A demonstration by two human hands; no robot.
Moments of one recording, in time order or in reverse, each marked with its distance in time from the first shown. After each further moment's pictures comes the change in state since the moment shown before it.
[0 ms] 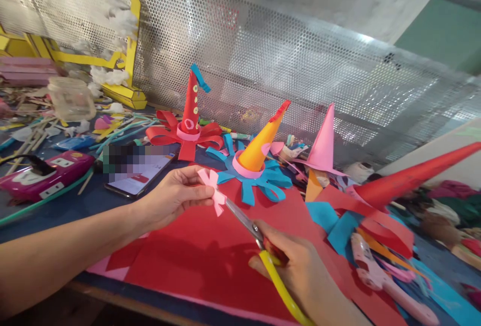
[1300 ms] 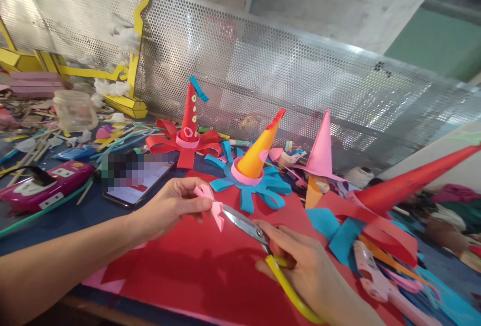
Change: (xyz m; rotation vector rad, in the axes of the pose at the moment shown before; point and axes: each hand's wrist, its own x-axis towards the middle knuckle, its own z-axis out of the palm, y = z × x) left_hand -0.003 0.001 -0.001 0.251 -0.079 0.048; right_hand 0.008 0.022 -0.014 -0.119 0.093 -0.269
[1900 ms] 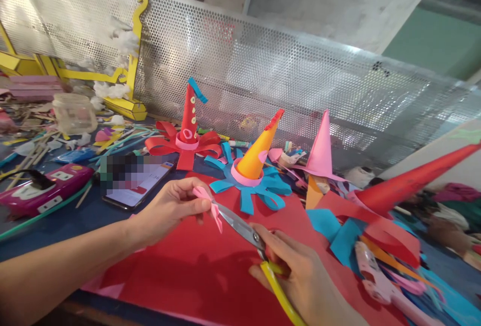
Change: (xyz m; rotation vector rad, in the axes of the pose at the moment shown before) left_hand -0.001 0.002 0.004 0.005 -0.029 0.117; right_hand -0.004 -0.012 0.012 -0.001 0.053 -0.070
